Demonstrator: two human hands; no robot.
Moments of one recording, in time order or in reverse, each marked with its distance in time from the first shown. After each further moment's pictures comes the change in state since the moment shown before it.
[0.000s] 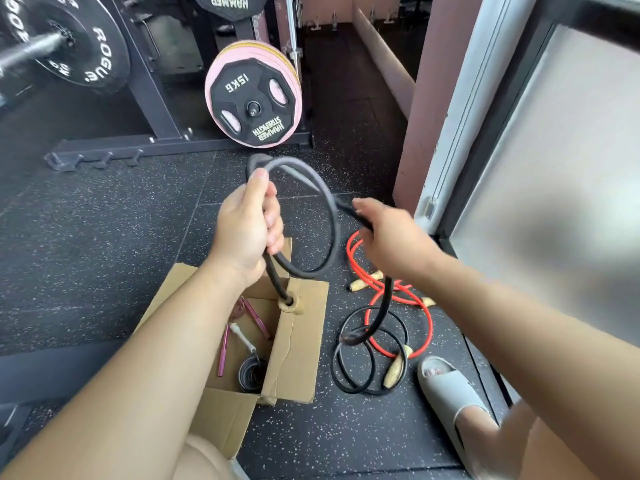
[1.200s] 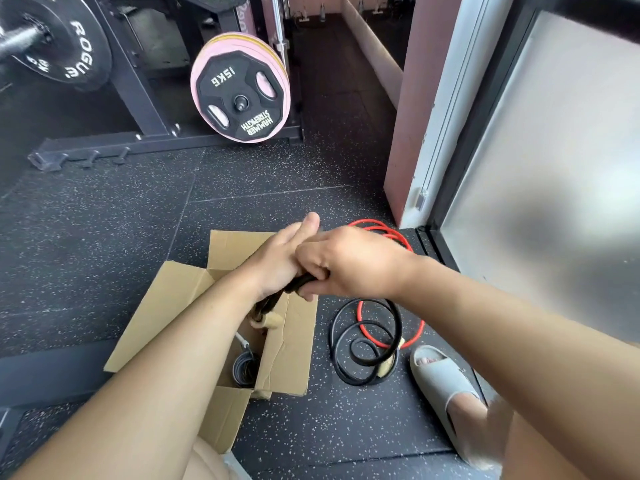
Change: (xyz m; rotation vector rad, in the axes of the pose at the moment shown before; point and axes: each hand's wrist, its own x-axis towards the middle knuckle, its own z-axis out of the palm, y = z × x) left_hand -0.009 -0.052 0.010 0.507 -0.403 -0.204; right_hand -0.020 -0.024 0.007 -0.002 -0.217 -0.742
